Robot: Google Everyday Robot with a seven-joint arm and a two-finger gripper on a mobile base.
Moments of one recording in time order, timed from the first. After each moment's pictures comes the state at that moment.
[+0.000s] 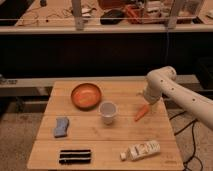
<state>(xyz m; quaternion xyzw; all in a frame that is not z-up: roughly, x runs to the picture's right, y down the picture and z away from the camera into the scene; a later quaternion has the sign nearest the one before) 0.241 0.105 0.848 -0.28 -0.10 -0.23 0.93</state>
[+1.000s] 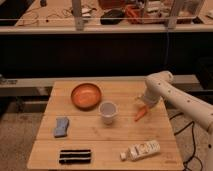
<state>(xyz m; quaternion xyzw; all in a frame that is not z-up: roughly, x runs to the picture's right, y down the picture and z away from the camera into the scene) 0.246 0.137 0.876 -0.30 -0.12 -0.23 0.92</state>
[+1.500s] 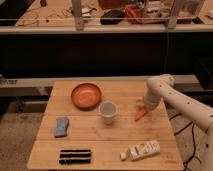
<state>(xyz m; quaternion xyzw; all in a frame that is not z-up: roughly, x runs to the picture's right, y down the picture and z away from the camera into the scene) 0.252 0.149 0.886 -0.31 -0.13 -0.23 0.91</state>
